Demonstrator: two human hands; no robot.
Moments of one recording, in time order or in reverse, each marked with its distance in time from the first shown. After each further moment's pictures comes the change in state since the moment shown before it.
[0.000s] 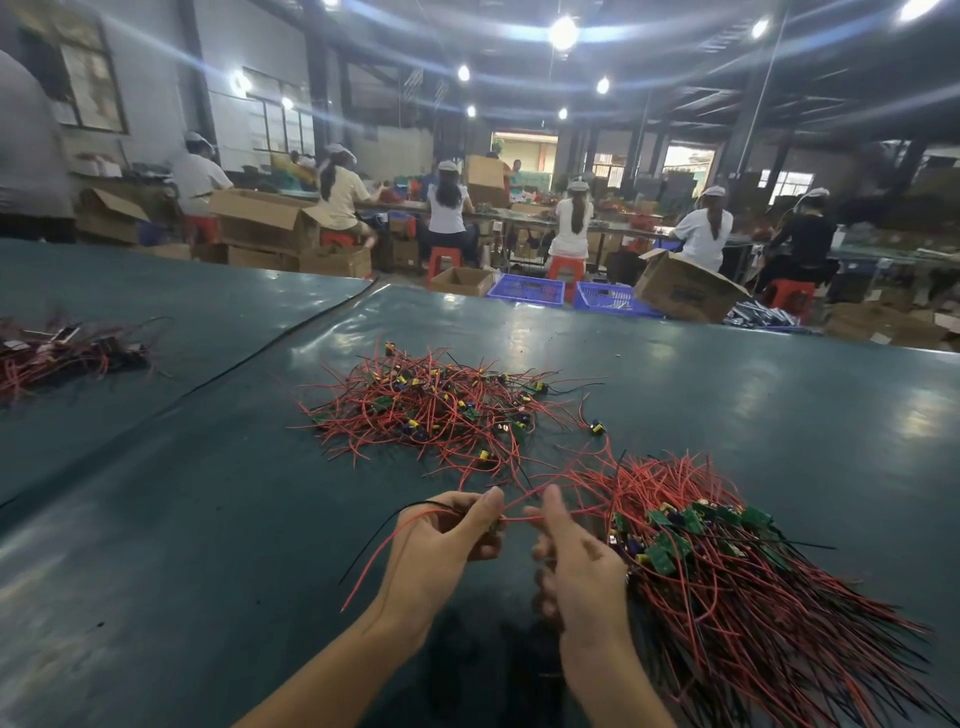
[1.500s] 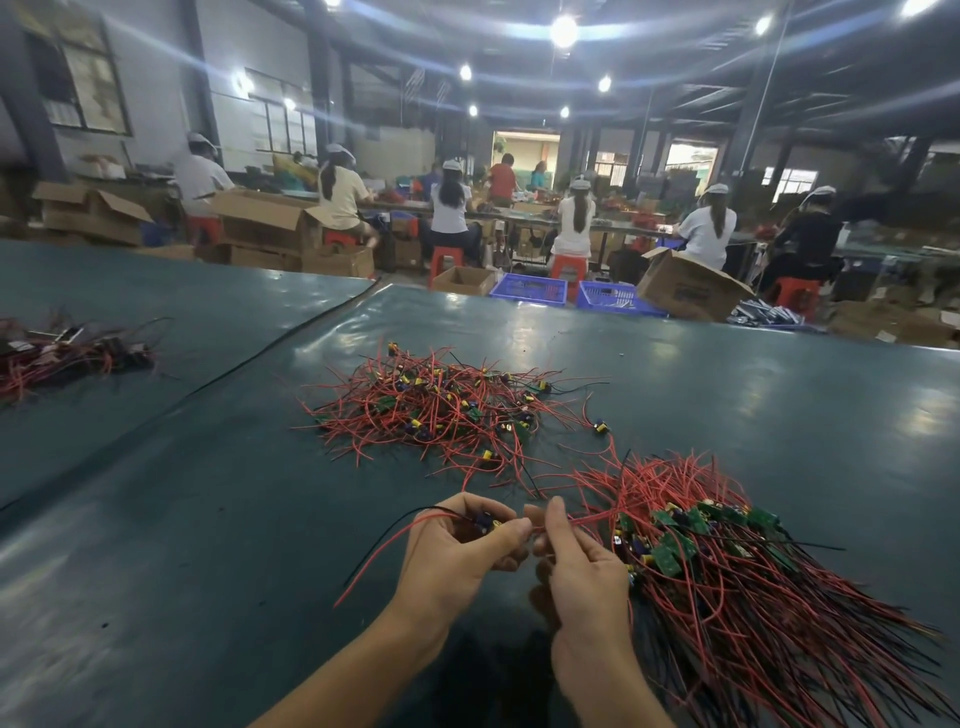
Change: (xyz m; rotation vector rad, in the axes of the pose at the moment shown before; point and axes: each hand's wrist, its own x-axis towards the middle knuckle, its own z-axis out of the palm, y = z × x) left_hand -0.005 -0.002 0.008 0.018 -0.009 0.030; right_hand -0.005 0.001 0.013 0.144 0.064 0.009
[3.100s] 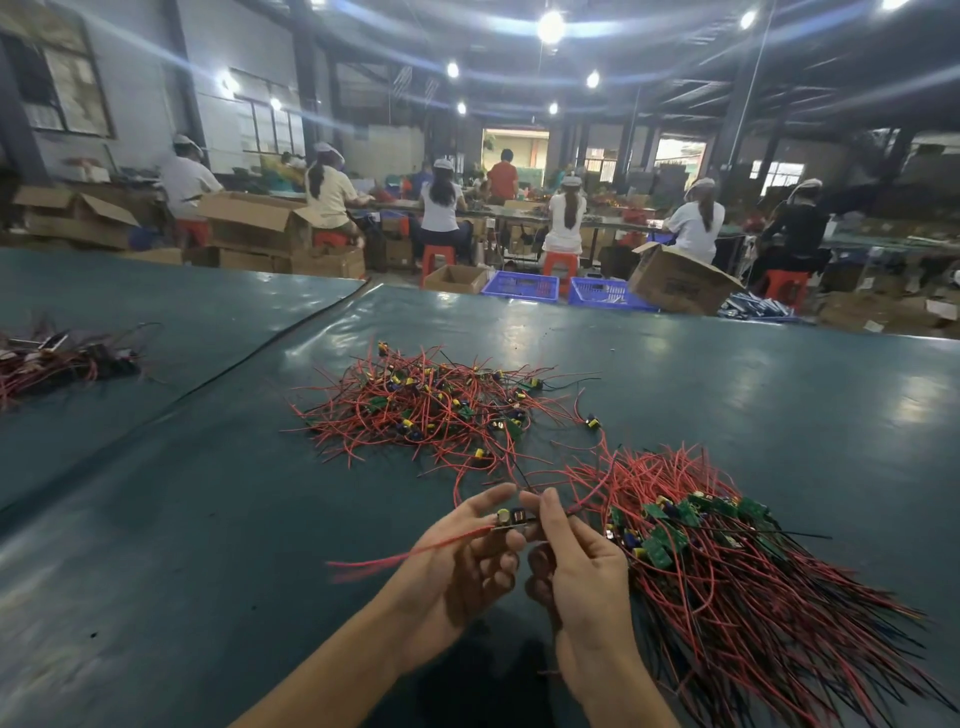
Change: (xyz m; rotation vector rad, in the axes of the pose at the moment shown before) left_hand 0.001 0.007 -0.003 -0.487 -0.246 -0.477; right_hand -0.007 -0.007 -0.006 0.020 -0.176 -0.115
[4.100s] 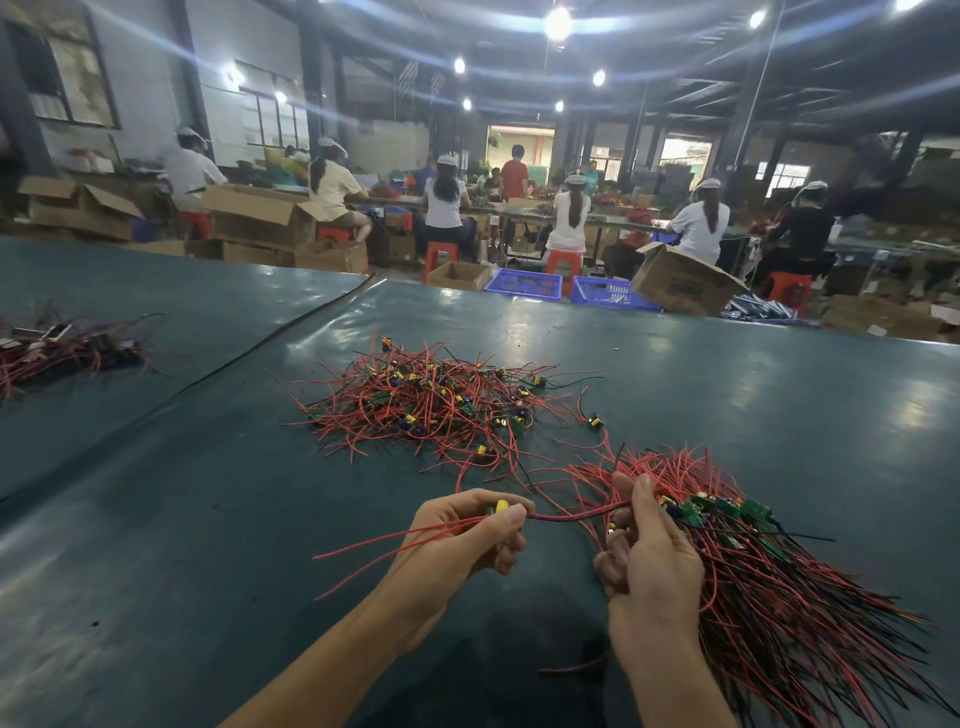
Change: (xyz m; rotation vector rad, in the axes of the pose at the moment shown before) left_hand -0.005 0.004 -0.001 0.447 -0.009 0.356; right_hand 0.022 -0.018 -0.033 0.182 0.269 -0.078
